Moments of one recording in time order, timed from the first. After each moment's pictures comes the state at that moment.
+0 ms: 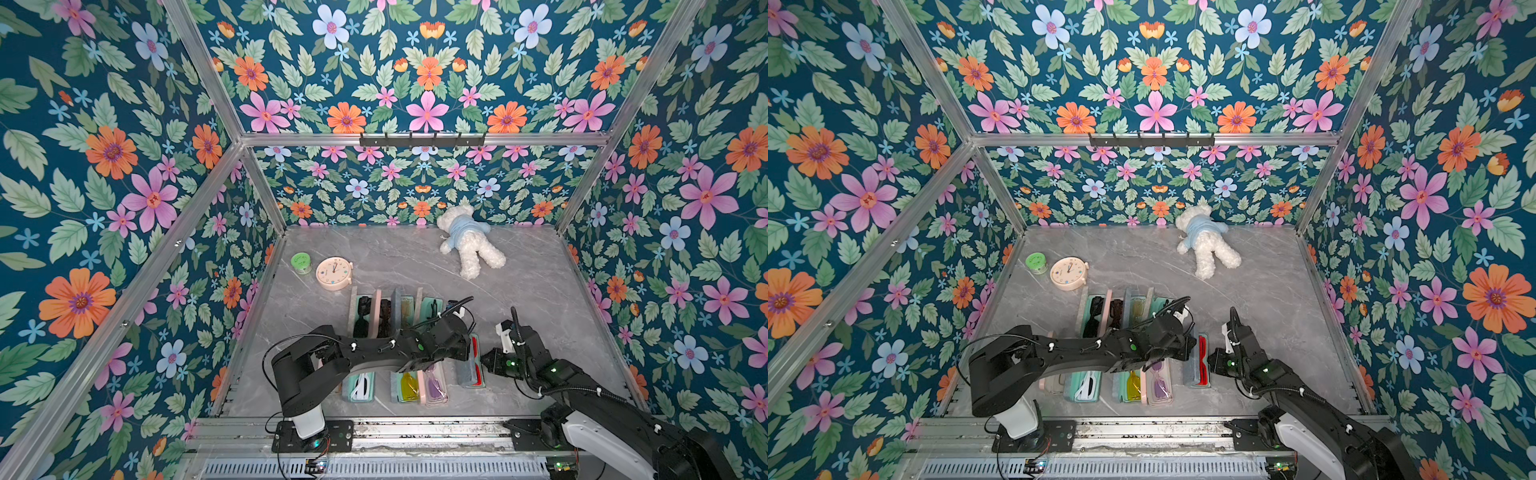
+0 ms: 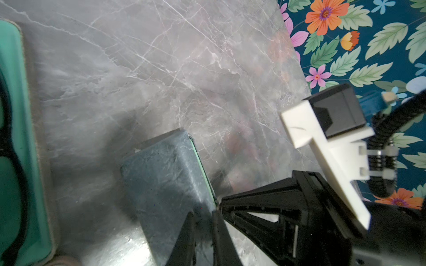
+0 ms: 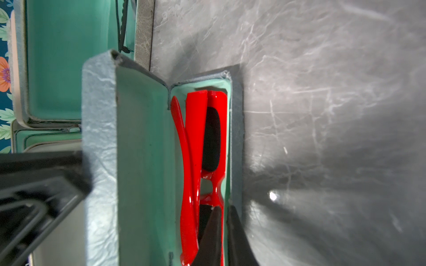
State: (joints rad) left arm -1.17 1.73 0.97 0.06 -0.06 -0.81; right arm 0.48 0.87 0.24 -0.26 -0.27 0.71
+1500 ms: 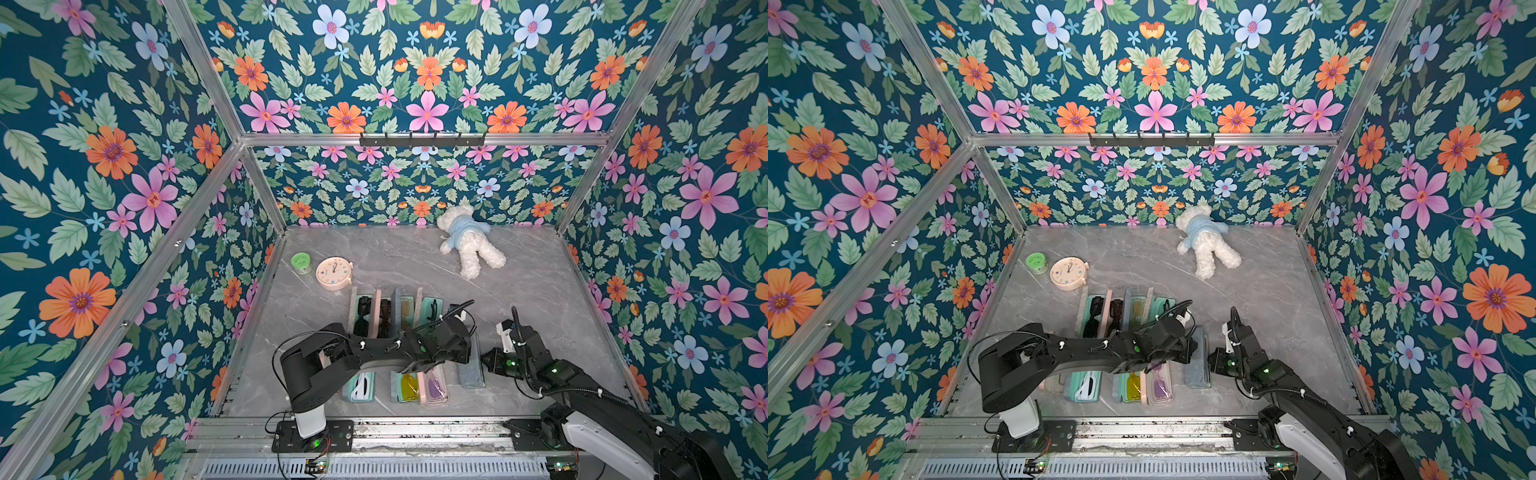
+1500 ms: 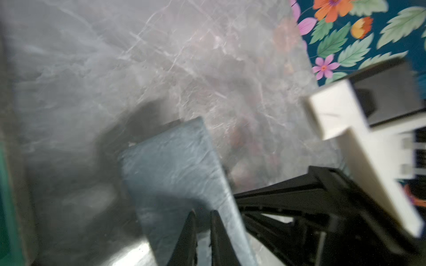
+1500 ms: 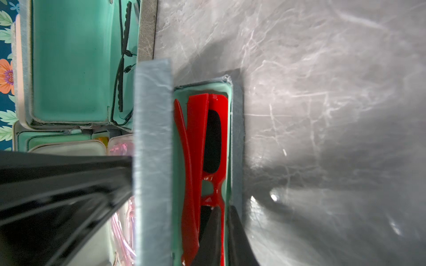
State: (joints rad) left arm -1.17 1.78 0.95 0.09 -0.04 -0.82; right arm 0.48 0.85 0.24 -0.26 -0.27 0.71
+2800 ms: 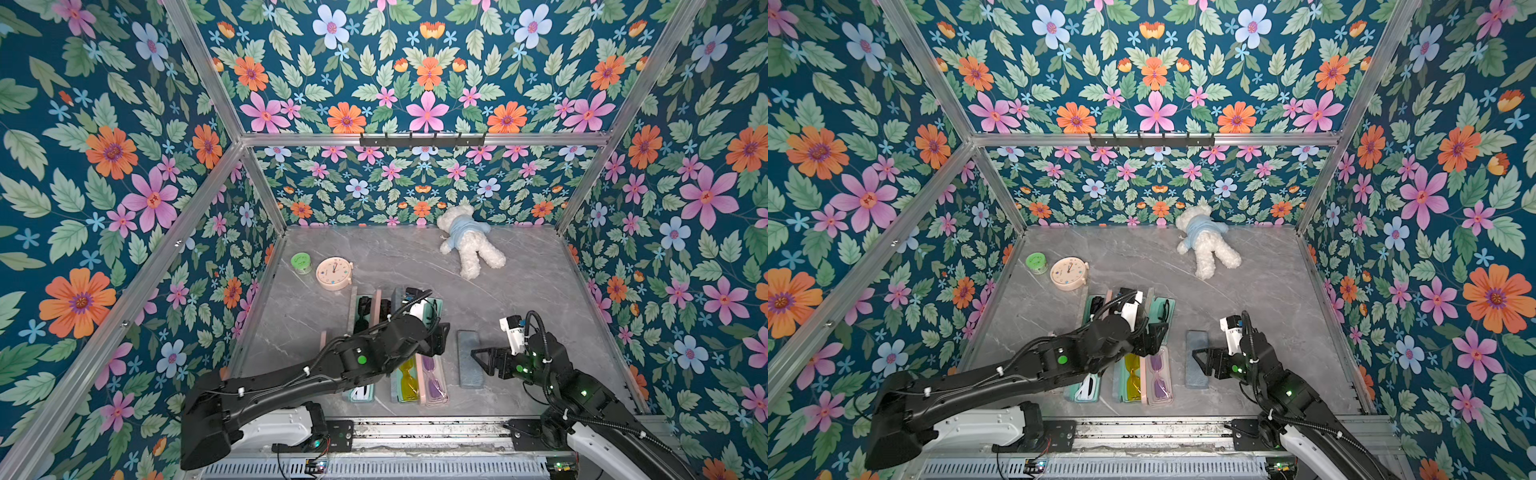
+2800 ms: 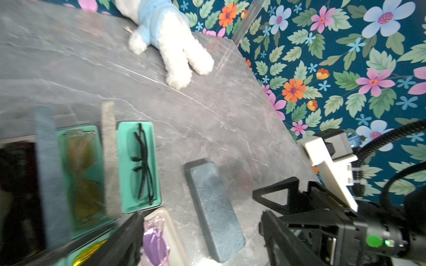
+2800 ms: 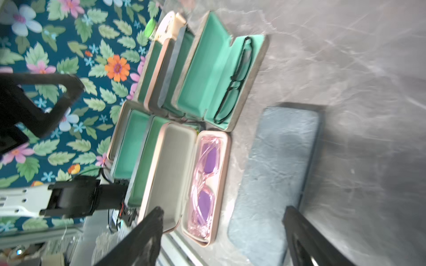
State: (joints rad) left arm -1.21 1.09 0.84 -0.28 -0.40 -0.70; right arm 0.68 0.54 0.37 -0.45 -0.23 0.67
